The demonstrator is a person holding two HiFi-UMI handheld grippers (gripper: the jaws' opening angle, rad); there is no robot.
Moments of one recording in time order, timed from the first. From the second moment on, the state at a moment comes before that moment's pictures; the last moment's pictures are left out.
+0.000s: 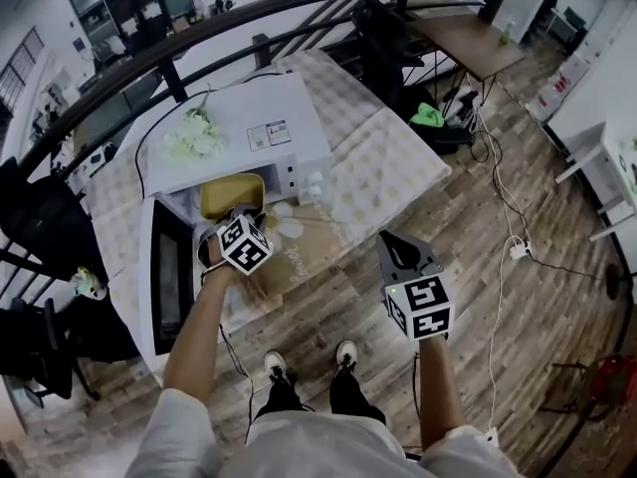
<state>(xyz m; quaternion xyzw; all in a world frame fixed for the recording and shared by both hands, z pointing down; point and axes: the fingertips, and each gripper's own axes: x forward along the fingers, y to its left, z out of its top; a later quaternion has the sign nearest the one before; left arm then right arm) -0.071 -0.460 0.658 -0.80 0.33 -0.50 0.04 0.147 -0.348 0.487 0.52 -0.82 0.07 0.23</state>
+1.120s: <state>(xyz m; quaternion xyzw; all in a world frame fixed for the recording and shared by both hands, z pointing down) -0.132 -0.344 0.419 -0.80 0.51 -0.29 0.12 0.072 -0.333 0.363 0.46 -0.87 -0.06 0.17</state>
